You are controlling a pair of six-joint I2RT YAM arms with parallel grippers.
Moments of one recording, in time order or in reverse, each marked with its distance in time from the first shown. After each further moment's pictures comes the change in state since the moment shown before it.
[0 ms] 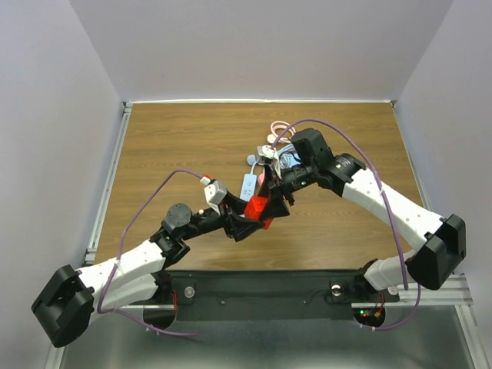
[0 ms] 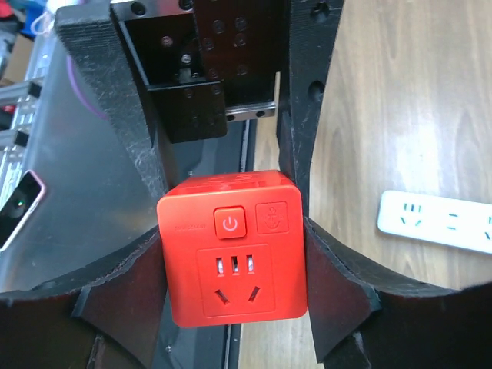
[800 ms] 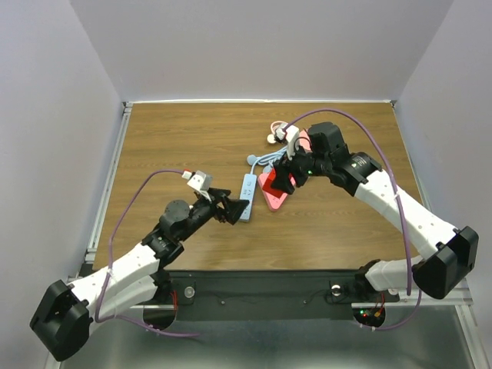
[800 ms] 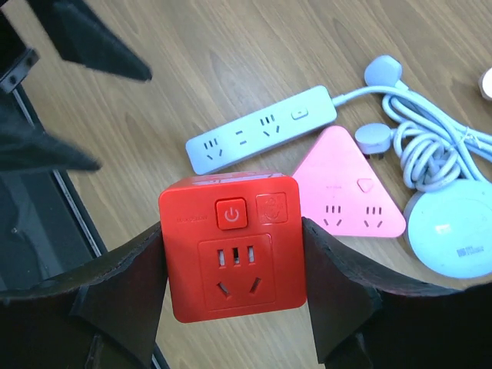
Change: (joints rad) left arm 0.069 -0.087 0.011 -0.275 -0.369 0.010; right arm -0.078 -0.075 0.003 0.012 0.574 0.094
